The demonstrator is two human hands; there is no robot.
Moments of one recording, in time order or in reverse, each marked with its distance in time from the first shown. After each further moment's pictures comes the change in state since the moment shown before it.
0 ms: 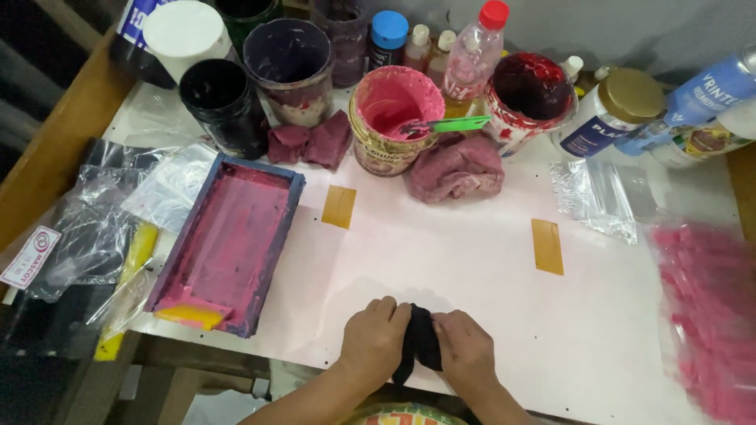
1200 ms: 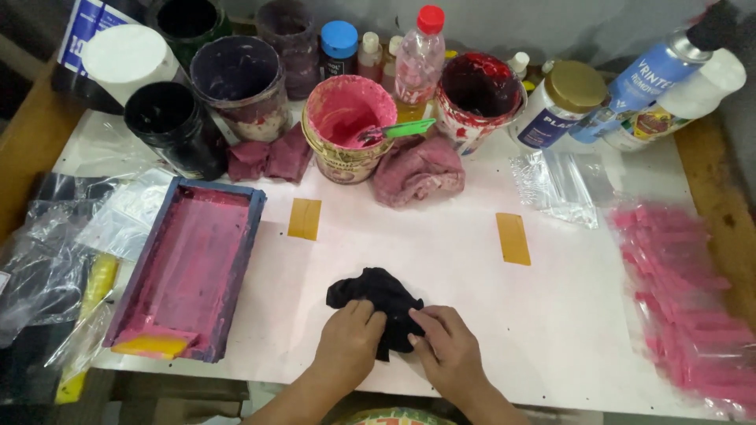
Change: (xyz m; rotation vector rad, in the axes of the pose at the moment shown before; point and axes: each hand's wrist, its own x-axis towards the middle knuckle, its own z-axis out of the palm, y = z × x) left_hand 0.015 -0.005 -0.004 -0.046 -0.011 0.167; right_hand 0.002 0.001 -0.028 0.054 -0.029 0.040
